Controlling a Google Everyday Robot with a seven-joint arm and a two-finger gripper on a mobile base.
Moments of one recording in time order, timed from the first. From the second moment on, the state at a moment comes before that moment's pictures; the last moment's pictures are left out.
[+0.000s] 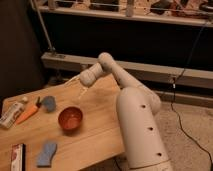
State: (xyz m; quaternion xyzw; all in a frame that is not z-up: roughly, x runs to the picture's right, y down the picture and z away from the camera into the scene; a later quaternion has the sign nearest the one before) arm -0.187 0.024 0.767 -0.73 0.28 0.58 0.20
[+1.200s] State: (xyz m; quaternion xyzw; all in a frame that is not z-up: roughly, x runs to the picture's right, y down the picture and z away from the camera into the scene) arm -0.195 0.023 0.786 -0.72 0.32 0.59 0.18
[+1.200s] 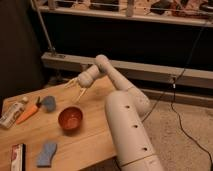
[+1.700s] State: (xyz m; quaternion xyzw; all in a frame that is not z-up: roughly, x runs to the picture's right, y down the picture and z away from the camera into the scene) arm -0.222 0.027 0.806 -0.71 0.31 0.61 0.18
